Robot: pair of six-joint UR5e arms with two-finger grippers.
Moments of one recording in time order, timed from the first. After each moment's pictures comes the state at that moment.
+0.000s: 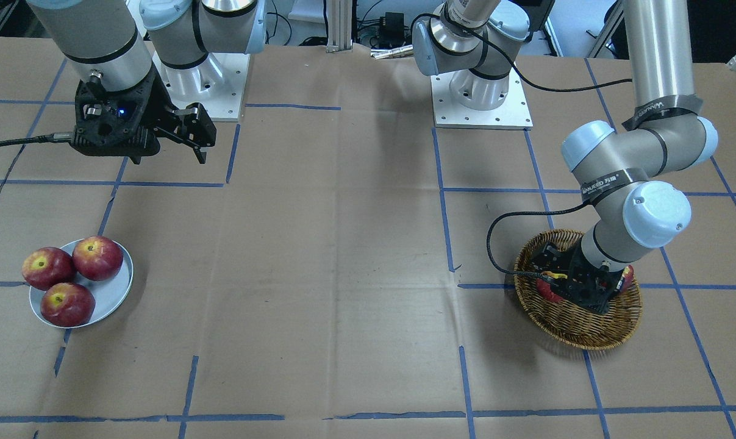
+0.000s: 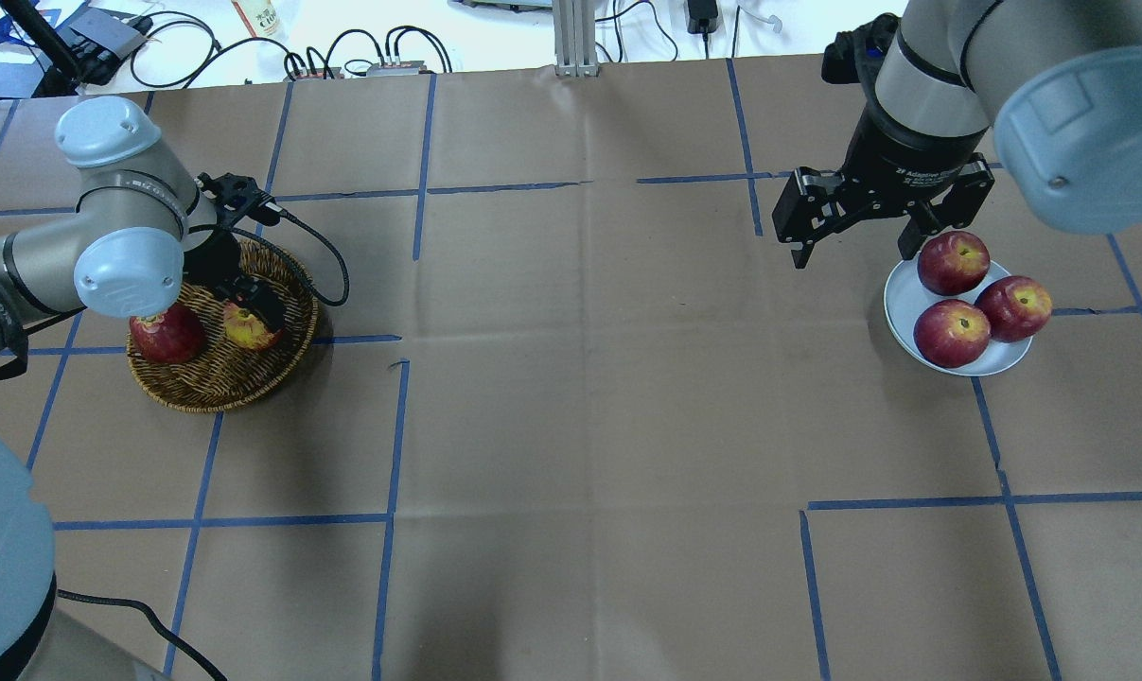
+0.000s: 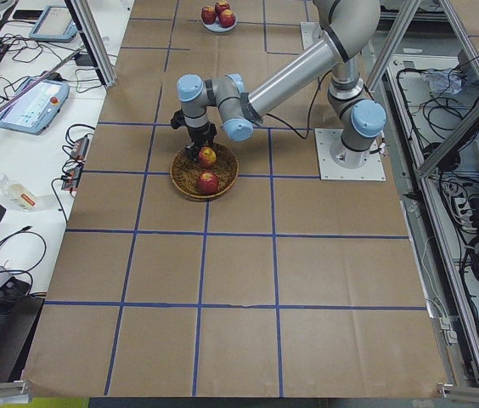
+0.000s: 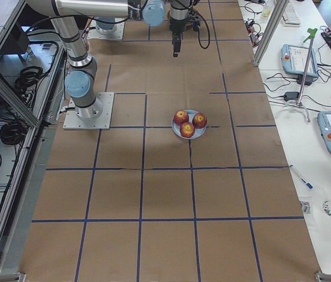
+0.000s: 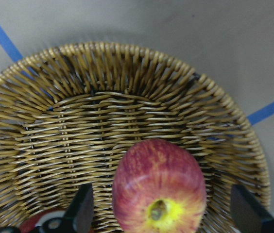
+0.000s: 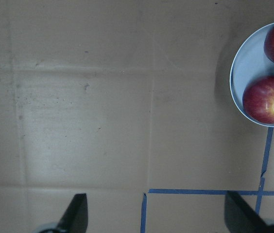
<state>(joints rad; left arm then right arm) -1.27 -1.97 -1.83 -0.97 1.64 0.85 1.58 -1.58 1.65 -1.59 -1.58 -0.02</state>
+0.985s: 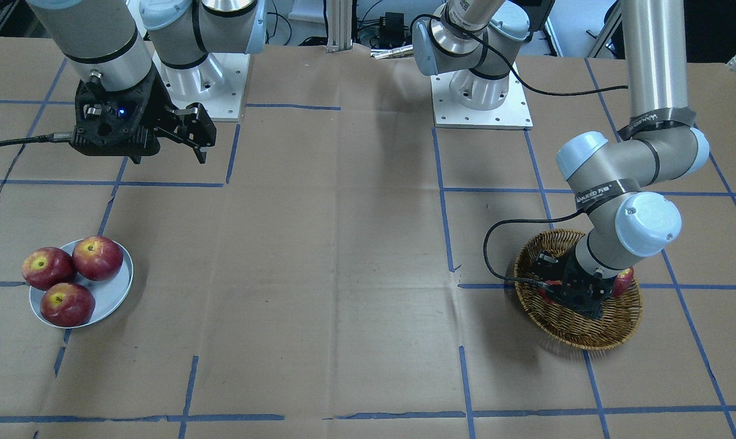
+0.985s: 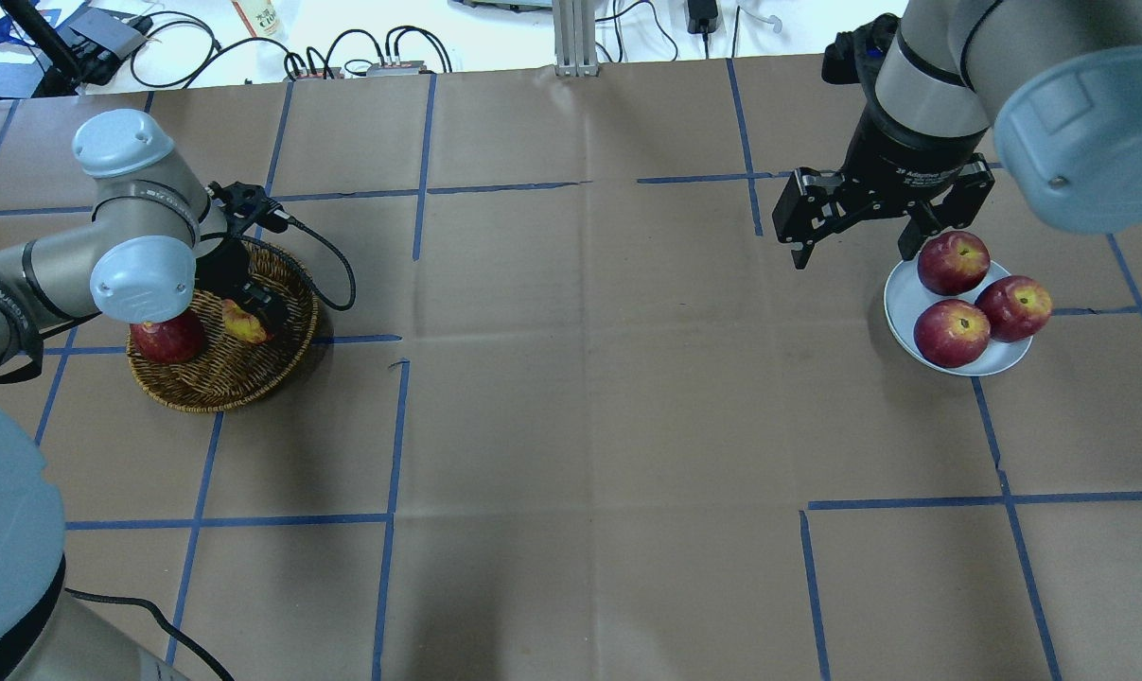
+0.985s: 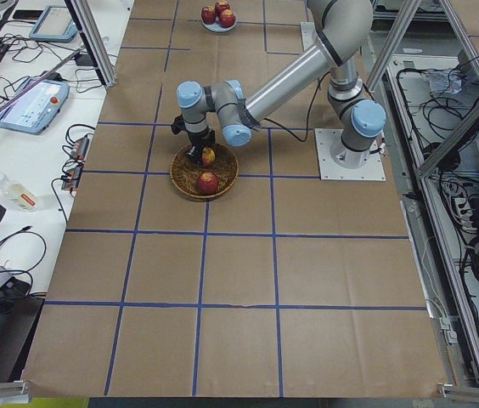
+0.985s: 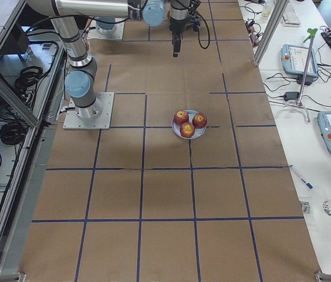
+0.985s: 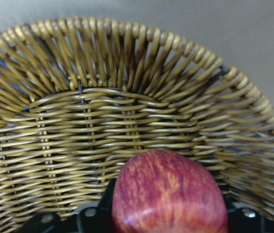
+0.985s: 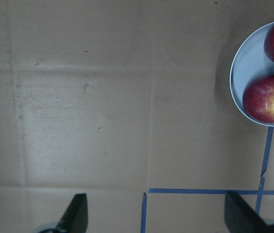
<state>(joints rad) -1.28 -1.98 -1.82 -0.94 1.64 0.84 1.58 -1.58 1.65 -1.59 -1.58 -0.02</state>
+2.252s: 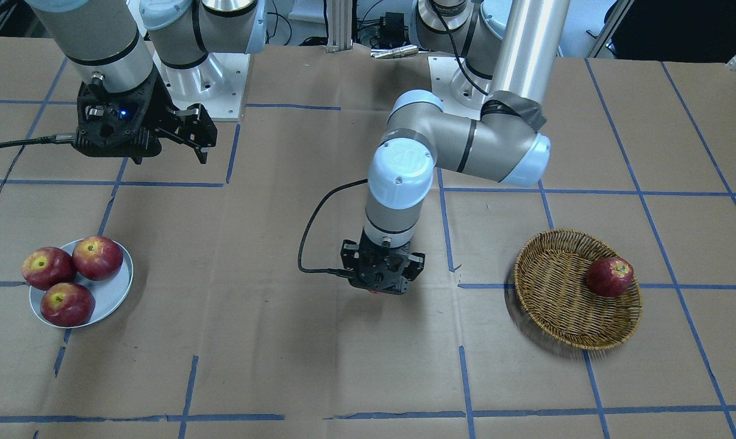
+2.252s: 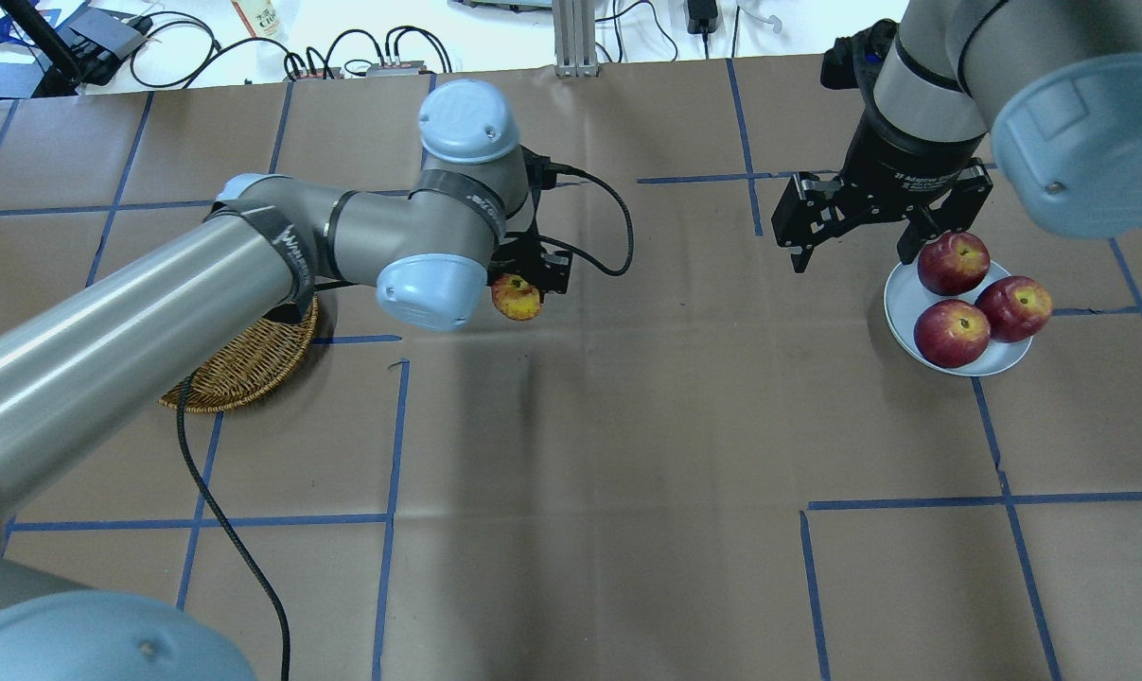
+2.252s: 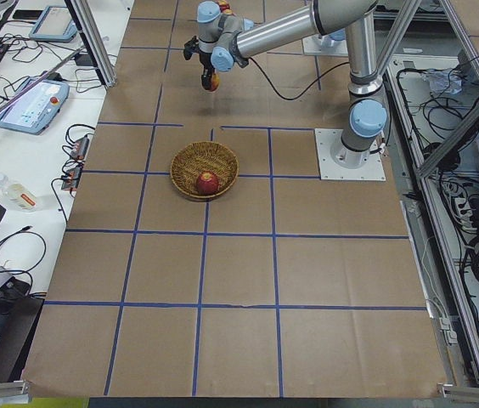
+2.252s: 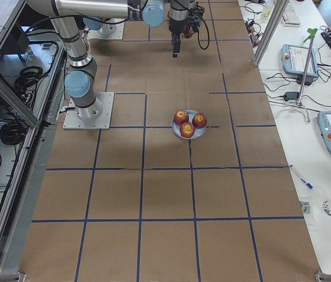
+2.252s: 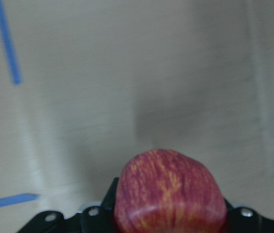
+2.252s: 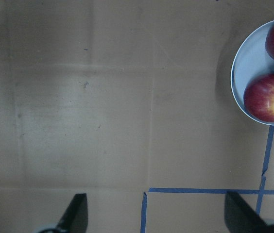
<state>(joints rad) -1.88 -2.05 -1.66 -0.95 1.58 -0.12 1.58 -1.58 1.66 -1.59 -1.58 -0.02</state>
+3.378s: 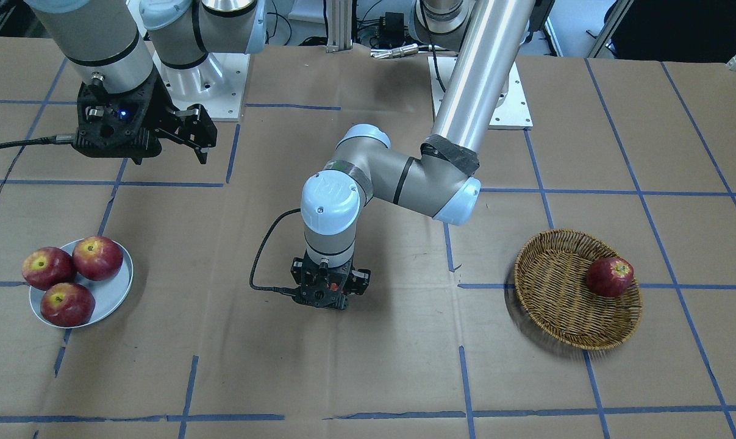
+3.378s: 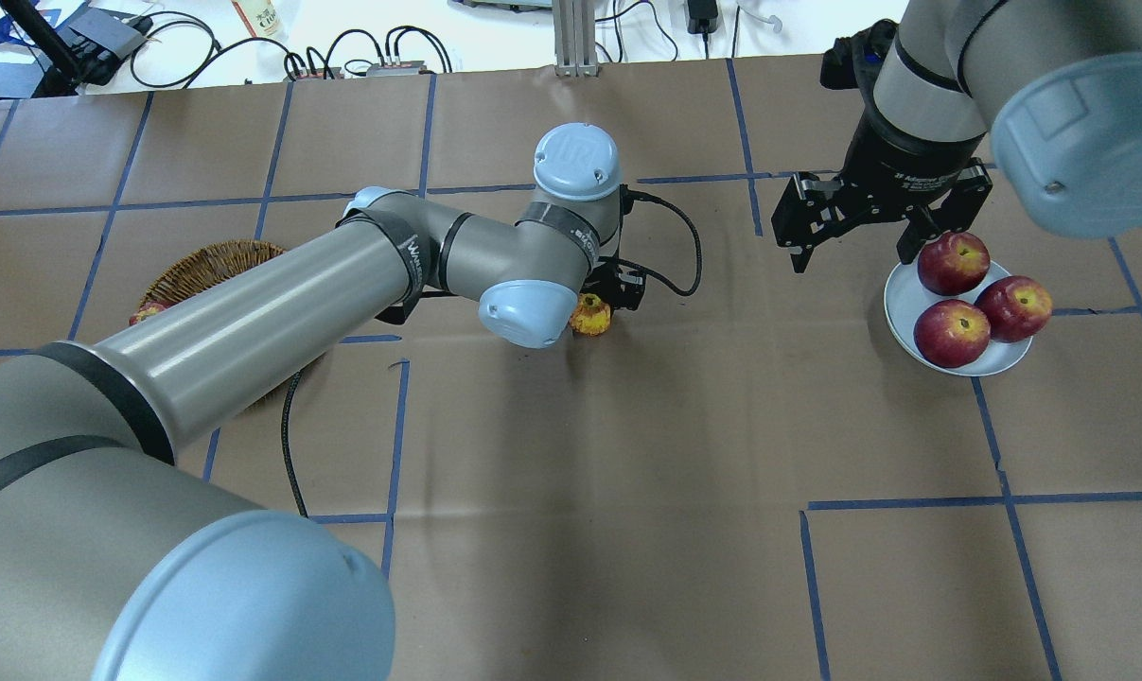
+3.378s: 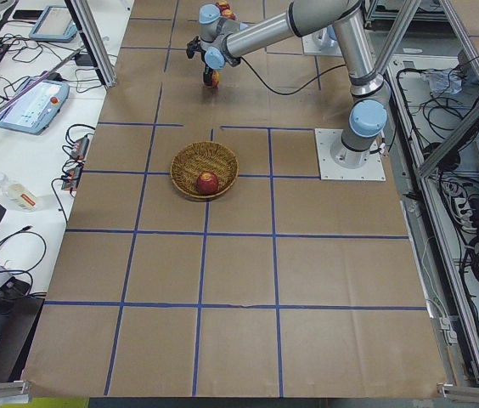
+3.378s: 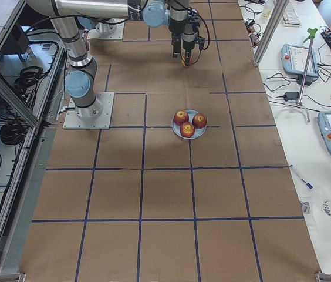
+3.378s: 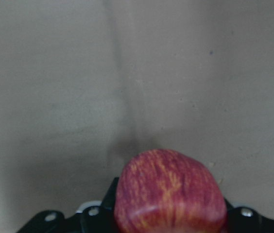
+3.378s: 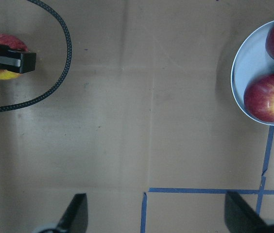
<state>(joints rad) -1.97 -2.19 -1.59 -0.89 1.58 -0.21 1.58 -1.58 1.66 -1.59 -1.58 -0.02</state>
